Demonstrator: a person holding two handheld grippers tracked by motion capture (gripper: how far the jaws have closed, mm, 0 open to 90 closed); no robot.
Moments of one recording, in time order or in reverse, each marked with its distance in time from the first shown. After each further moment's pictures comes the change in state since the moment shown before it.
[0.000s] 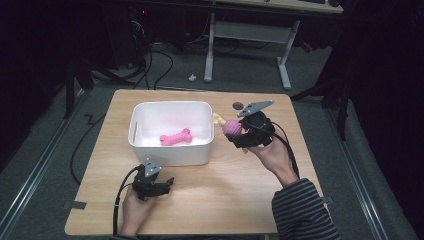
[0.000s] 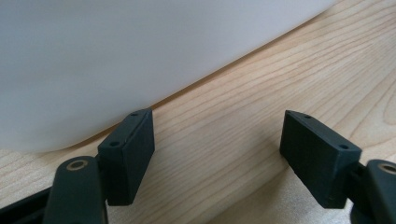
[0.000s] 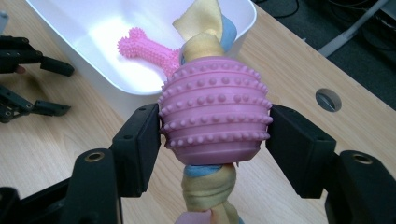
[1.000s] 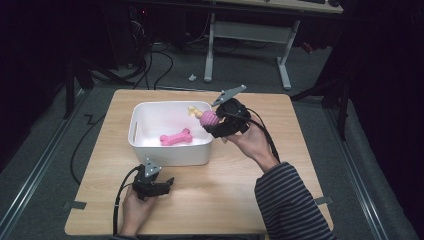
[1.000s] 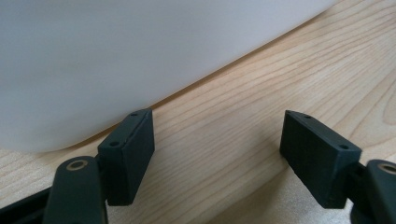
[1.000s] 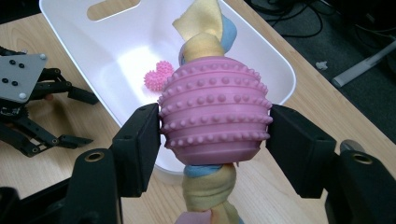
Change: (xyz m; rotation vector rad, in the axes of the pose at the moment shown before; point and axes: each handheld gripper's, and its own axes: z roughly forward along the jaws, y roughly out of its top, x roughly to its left) left arm 0.000 0.000 0.000 0.000 0.000 0.000; right arm 0.021 0.057 0.026 -0.007 0.070 -0.101
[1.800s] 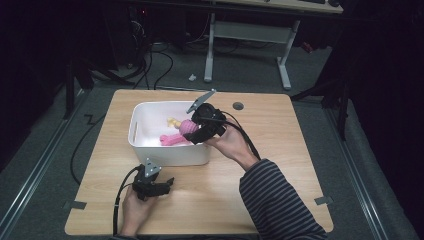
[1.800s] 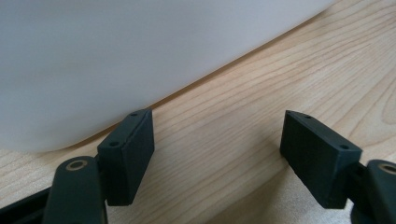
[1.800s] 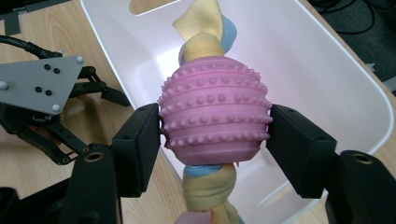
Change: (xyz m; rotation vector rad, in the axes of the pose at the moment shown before) left arm 0.000 0.000 0.000 0.001 -0.002 0.003; right arm 0.029 0.023 0.045 0.066 0.121 -0.058
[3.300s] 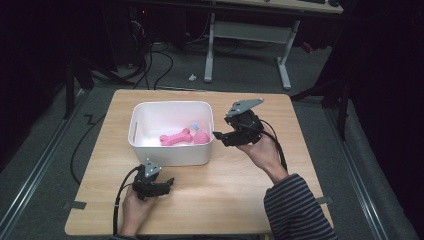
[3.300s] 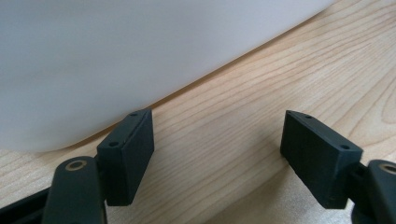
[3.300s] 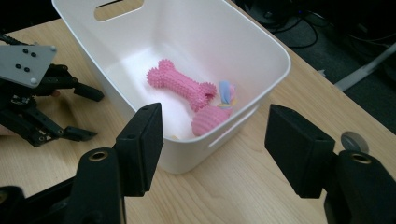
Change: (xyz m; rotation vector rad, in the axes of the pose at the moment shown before) left arm 0.000 0.000 0.000 0.001 -0.001 -0.001; right arm -0.018 -0.070 -0.063 -0.153 -0.133 0.092
